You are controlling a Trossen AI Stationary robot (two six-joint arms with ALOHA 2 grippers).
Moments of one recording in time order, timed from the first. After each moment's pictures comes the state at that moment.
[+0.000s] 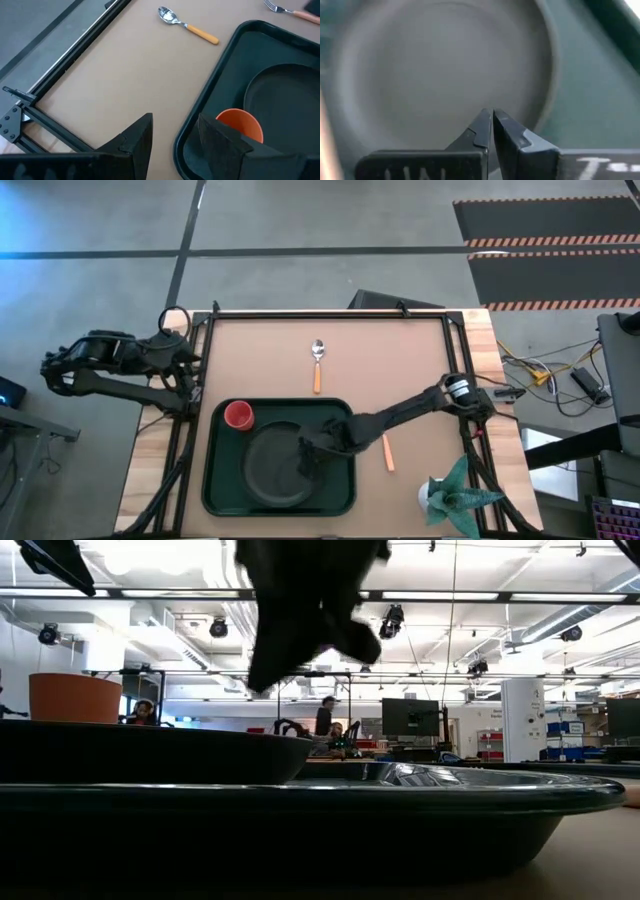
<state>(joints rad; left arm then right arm) -0.04 0.68 1.16 -1.45 -0.37 -0.48 0.30 2.16 1.78 -0.67 0.21 0.73</state>
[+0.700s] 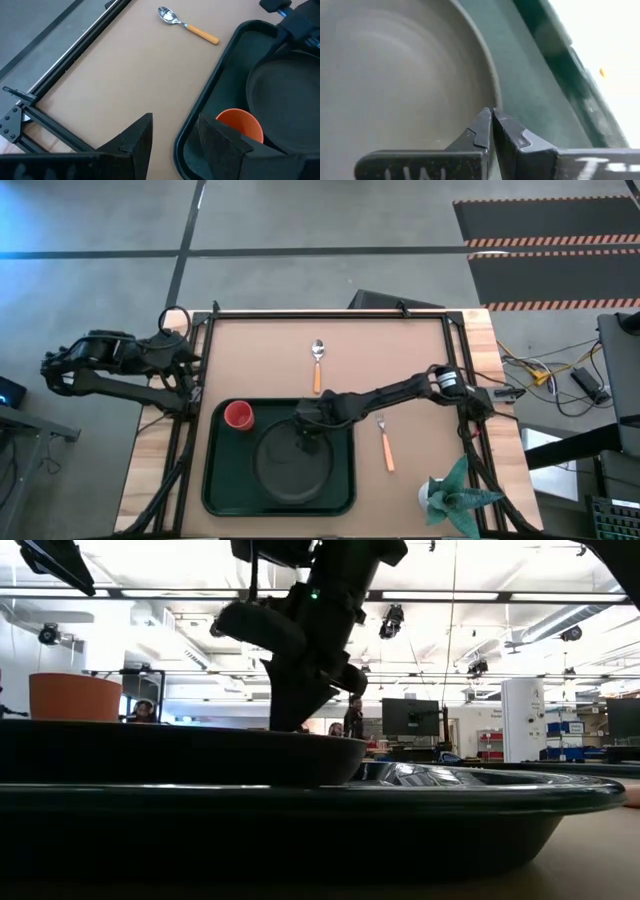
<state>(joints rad) -0.04 0.68 1.16 -1.45 -0.37 -0.48 0.16 2.21 1.79 -0.75 0.20 0.58</state>
